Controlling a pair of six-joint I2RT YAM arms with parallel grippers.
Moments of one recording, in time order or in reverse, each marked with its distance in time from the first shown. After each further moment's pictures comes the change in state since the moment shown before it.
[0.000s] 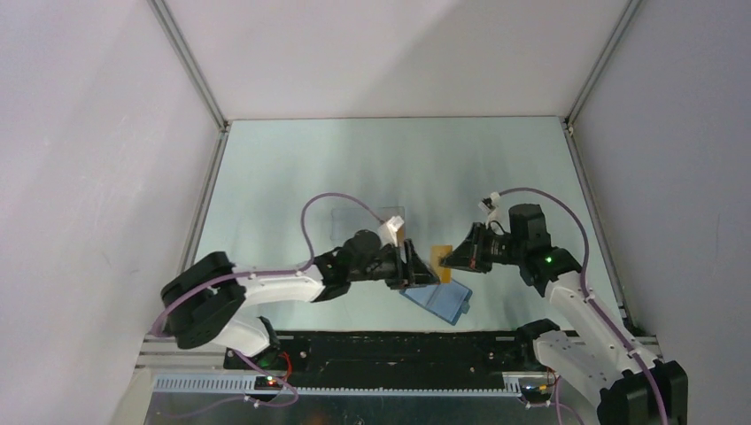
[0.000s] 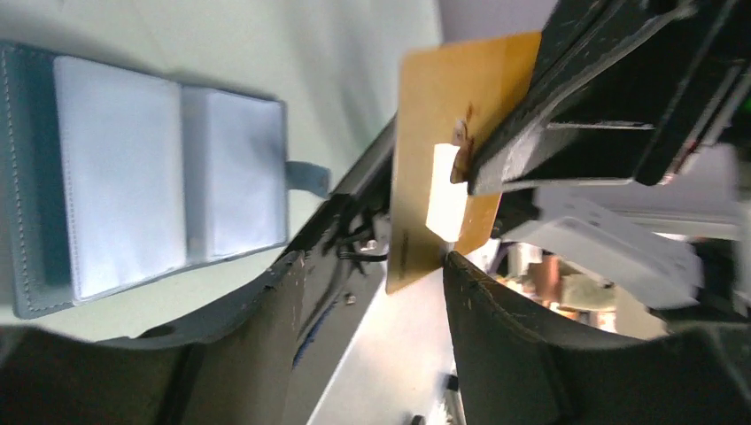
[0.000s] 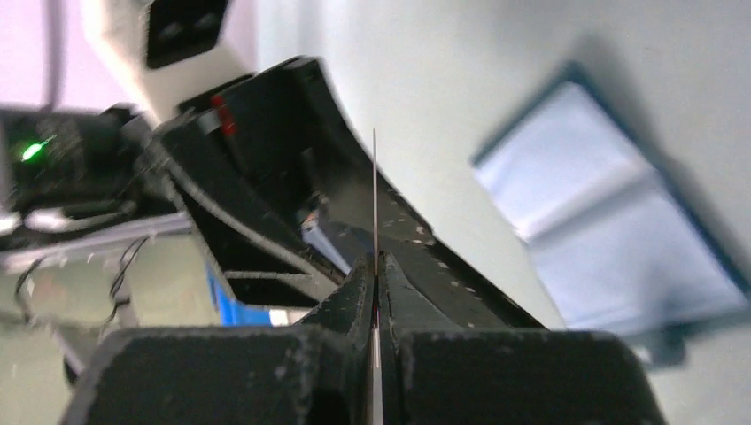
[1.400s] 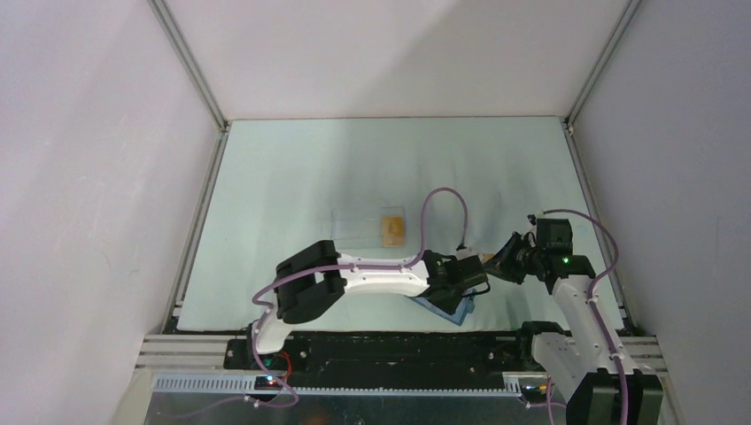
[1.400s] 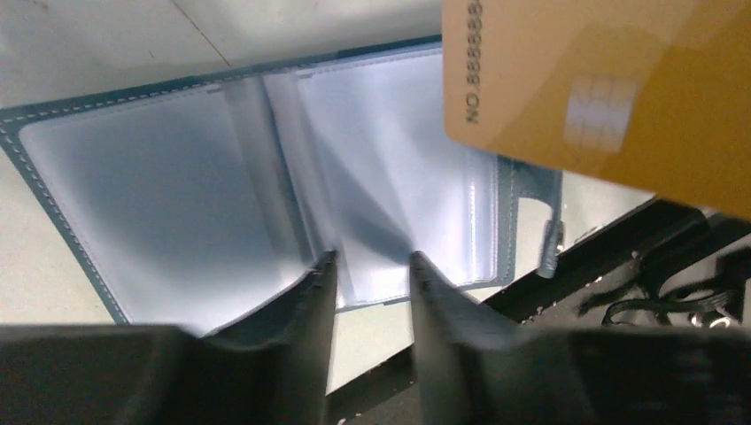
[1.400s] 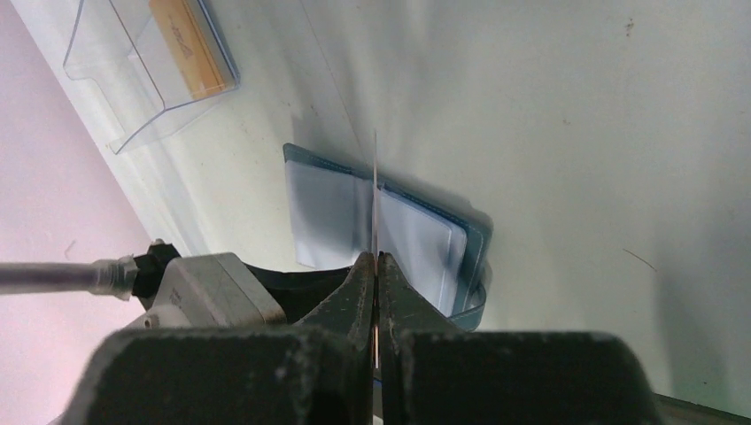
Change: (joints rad) left arm -0.323 0.660 0.929 -1.128 -0.486 0.492; right arm -0.354 -0.025 -0.058 -0.345 0.343 -0.106
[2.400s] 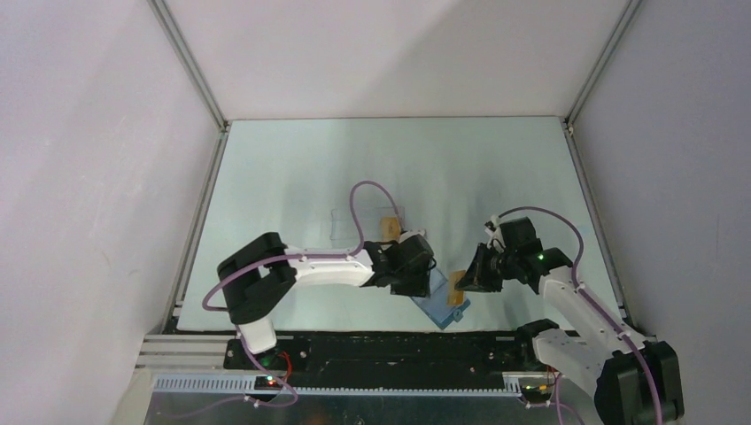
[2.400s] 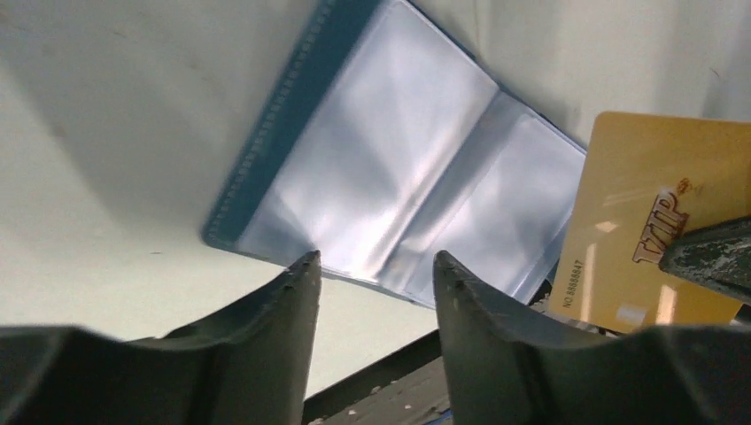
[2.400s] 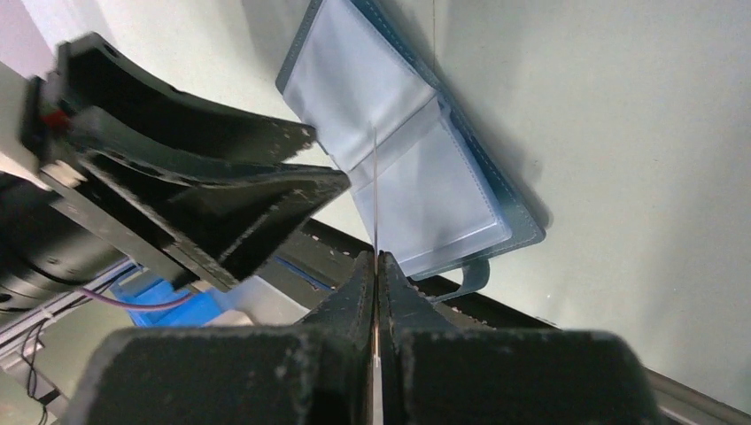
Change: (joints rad) left arm 0.182 -0.284 -0.440 0.292 0.128 -0.271; right arm 0.312 0.097 0.000 0.021 -0.055 -0.020
